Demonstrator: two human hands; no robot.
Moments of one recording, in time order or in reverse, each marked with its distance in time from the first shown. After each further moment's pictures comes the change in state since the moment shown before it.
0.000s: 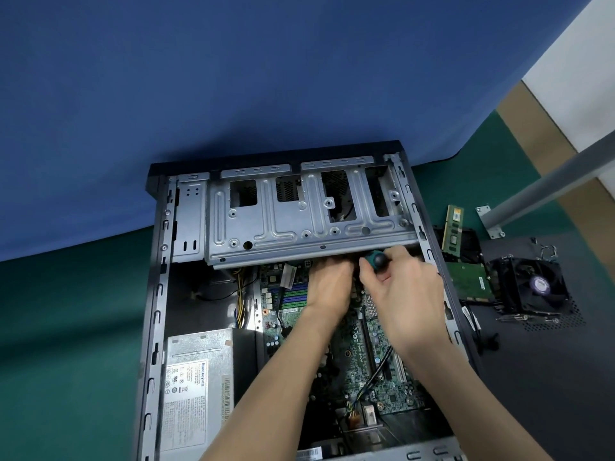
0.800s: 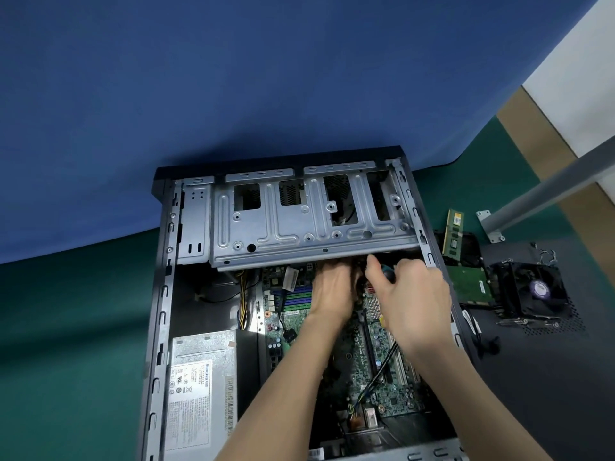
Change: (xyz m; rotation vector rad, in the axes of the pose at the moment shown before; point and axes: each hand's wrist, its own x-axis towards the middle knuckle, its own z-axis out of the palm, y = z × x) left_hand -0.004 0.003 0.002 -0.180 0.035 -0.069; right_hand -0.001 0.003 -0.002 -0.040 -0.006 0.118
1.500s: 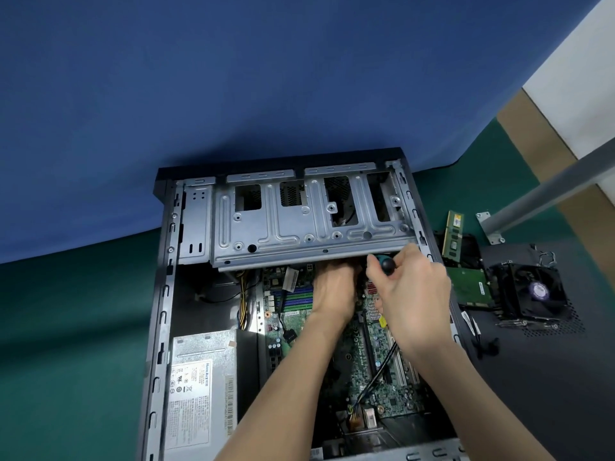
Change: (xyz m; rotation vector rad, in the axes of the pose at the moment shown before) left_hand 0.005 0.002 0.001 0.074 -0.021 -0.015; right_hand 0.004 -0.002 -0.002 0.097 0.040 -0.070
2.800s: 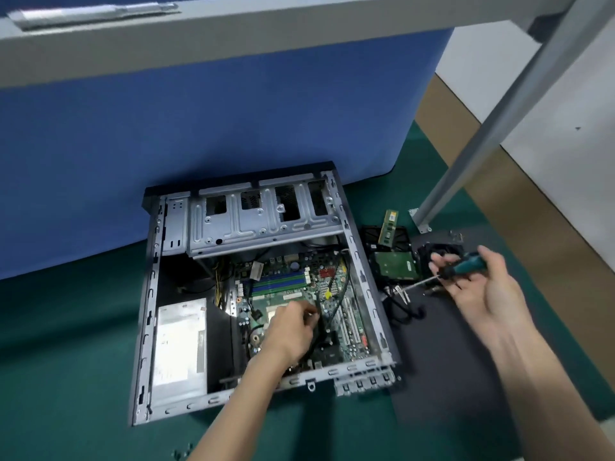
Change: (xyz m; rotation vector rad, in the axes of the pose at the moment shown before) left_hand -0.125 0.026 -0.012 -0.316 -0.097 -0.106; right_hand -0.015 0.149 -0.130 1.595 0.073 0.590
